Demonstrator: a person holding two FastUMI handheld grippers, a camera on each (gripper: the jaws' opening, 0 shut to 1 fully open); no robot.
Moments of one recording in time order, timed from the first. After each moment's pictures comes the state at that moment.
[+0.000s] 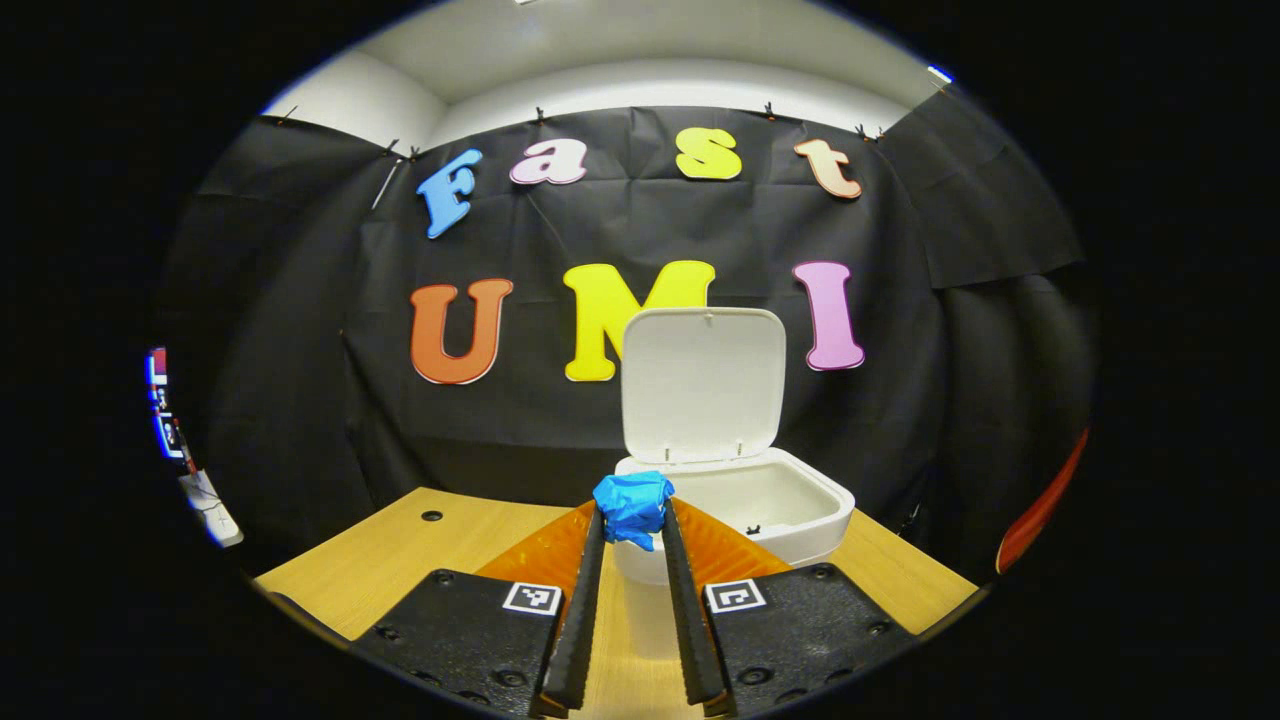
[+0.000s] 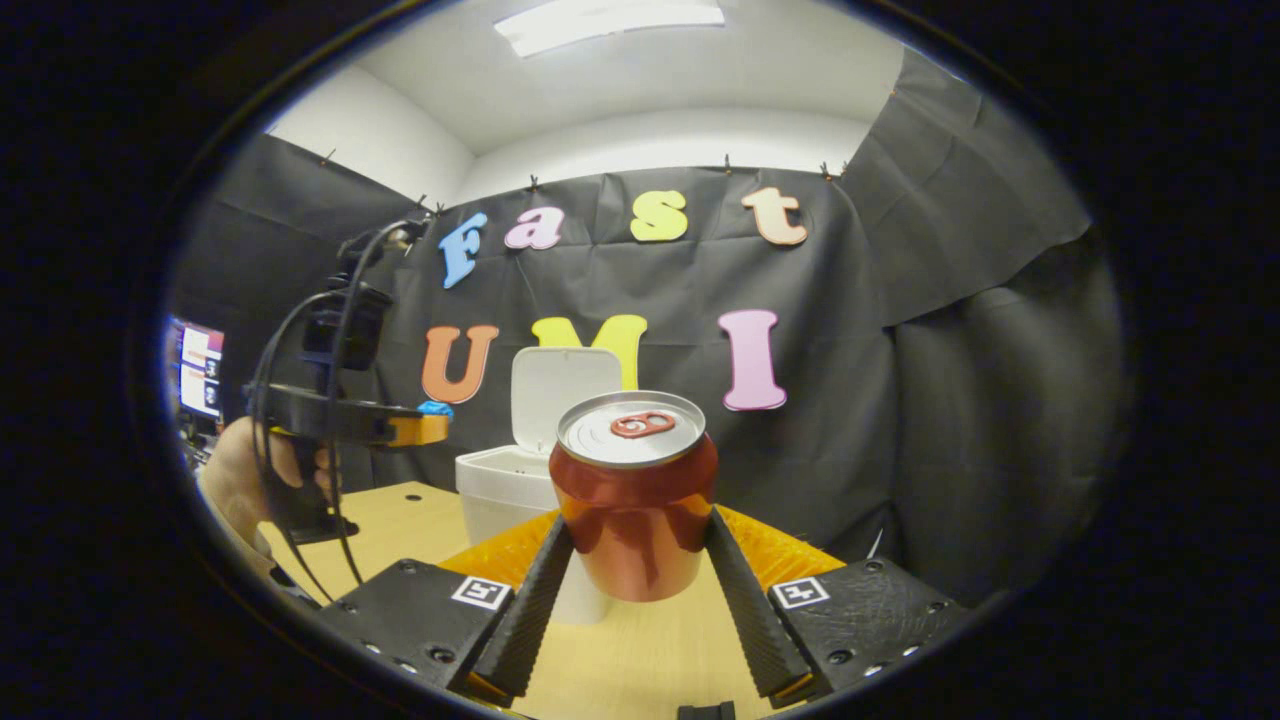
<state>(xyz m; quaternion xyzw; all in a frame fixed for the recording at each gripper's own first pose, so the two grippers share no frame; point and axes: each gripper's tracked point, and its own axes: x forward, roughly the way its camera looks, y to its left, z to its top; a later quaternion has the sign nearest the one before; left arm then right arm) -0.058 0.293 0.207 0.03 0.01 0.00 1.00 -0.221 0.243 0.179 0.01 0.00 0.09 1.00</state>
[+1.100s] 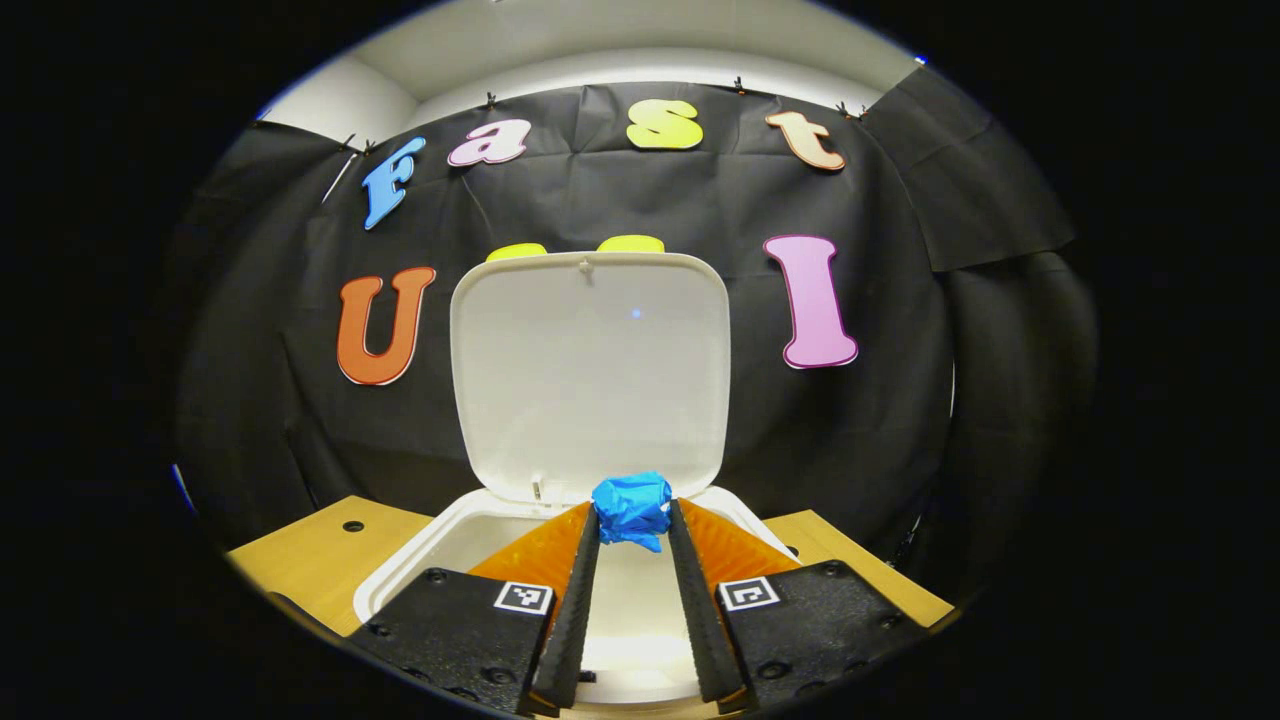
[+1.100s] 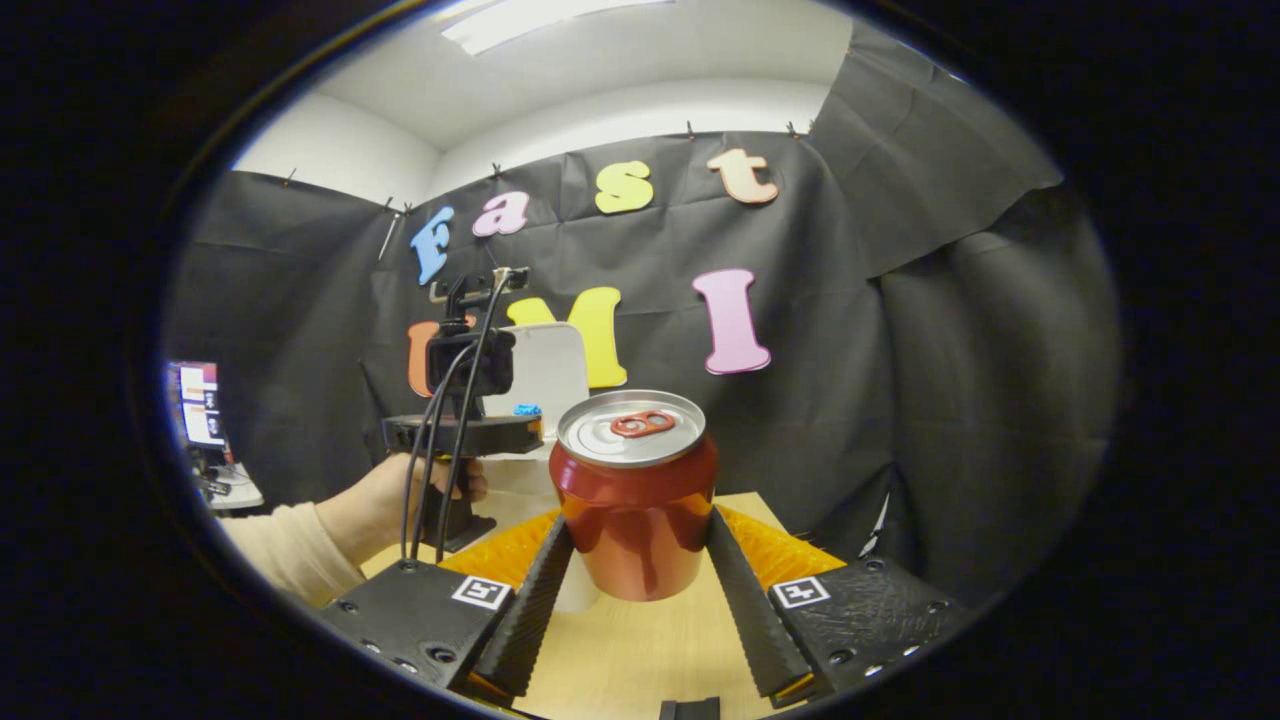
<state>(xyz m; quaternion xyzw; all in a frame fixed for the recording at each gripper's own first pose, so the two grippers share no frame) 0.050 0.207 0.181 0.00 0.02 -0.03 1.00 -0.200 0.206 0.164 0.06 0.04 0.09 0.99</state>
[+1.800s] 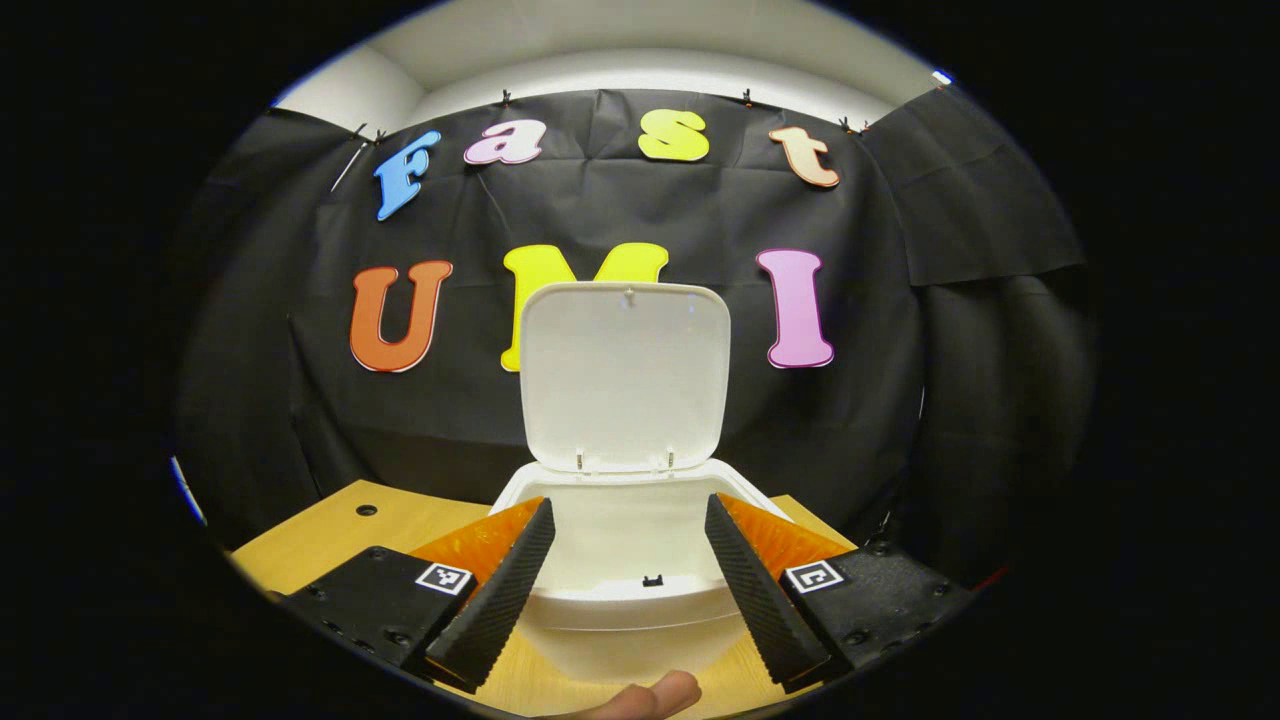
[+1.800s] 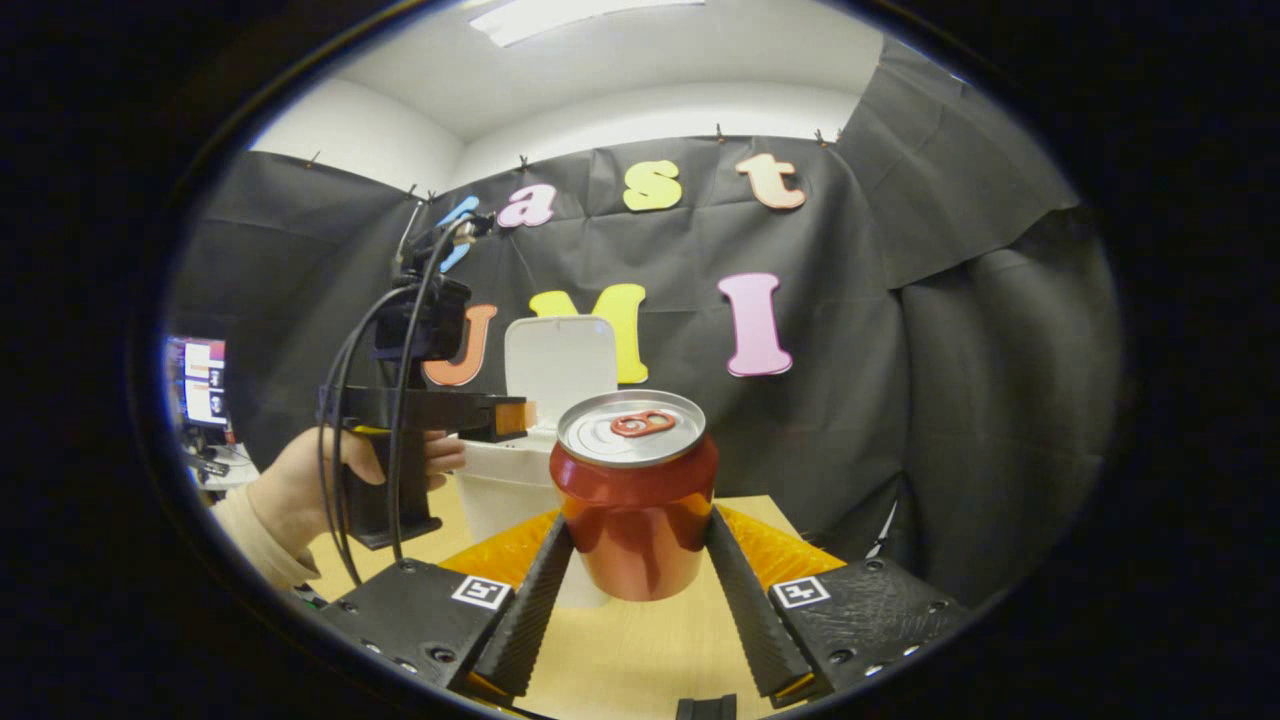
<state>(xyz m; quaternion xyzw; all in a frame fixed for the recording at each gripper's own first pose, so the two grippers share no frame) -0.047 0.244 0.206 0.01 0.01 -0.04 1.00 -0.212 0.246 0.160 0.02 0.03 0.11 0.99</state>
